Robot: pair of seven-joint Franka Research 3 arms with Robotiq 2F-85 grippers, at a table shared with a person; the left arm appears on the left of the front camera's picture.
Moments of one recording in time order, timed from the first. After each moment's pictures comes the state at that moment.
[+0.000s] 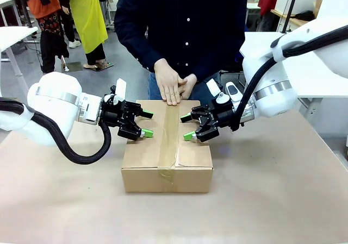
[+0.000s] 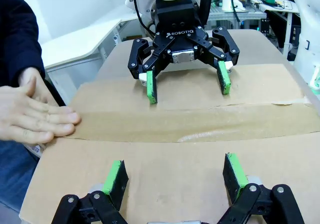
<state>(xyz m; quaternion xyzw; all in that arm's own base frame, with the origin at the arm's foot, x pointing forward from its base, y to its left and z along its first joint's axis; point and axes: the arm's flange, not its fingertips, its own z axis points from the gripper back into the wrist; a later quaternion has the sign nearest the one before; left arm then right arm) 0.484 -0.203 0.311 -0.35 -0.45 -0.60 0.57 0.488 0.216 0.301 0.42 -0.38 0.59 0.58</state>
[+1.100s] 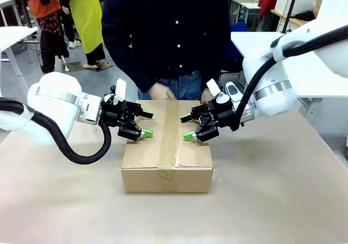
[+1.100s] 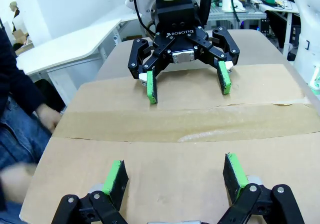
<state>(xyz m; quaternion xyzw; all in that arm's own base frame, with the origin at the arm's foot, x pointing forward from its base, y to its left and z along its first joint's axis) 0.484 -0.203 0.311 -0.35 -0.45 -0.60 0.57 0.488 0.216 0.301 0.42 -0.38 0.59 0.58</state>
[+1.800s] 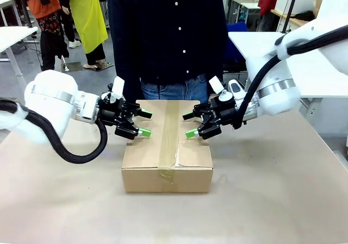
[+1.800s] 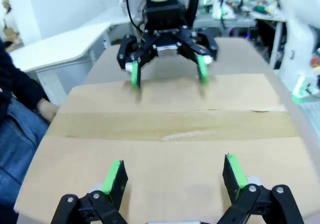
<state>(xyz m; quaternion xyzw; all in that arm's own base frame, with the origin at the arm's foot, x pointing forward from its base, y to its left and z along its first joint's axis) 0.474 -0.180 0.329 -0.39 -0.43 -0.59 0.57 0.485 0.186 0.323 0.43 -0.40 0.56 0.59</state>
